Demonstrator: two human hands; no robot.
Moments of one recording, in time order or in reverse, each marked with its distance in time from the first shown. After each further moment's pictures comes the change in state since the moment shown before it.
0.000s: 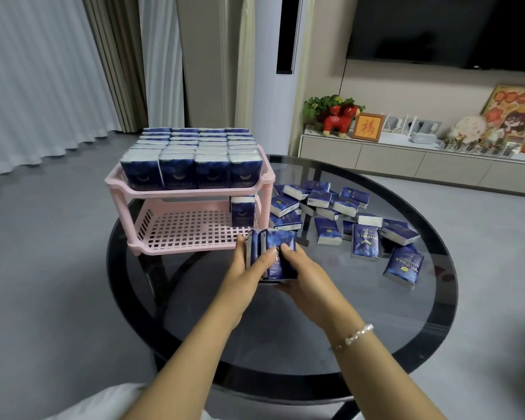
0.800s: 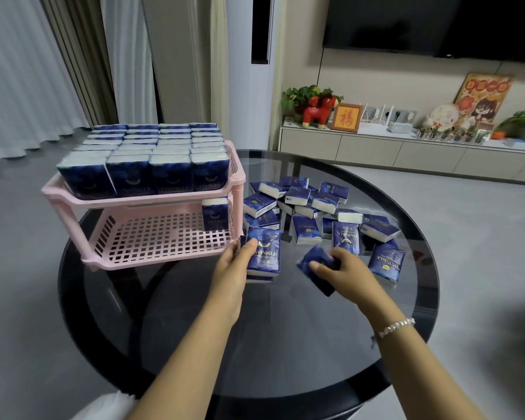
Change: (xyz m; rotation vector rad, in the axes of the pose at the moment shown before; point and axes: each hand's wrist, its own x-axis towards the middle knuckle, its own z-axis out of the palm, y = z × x) left_hand 0.044 -0.012 0.033 -0.285 0.157 -0.085; right_hand 0.002 -0.024 -0.107 -1.048 0.427 0.015
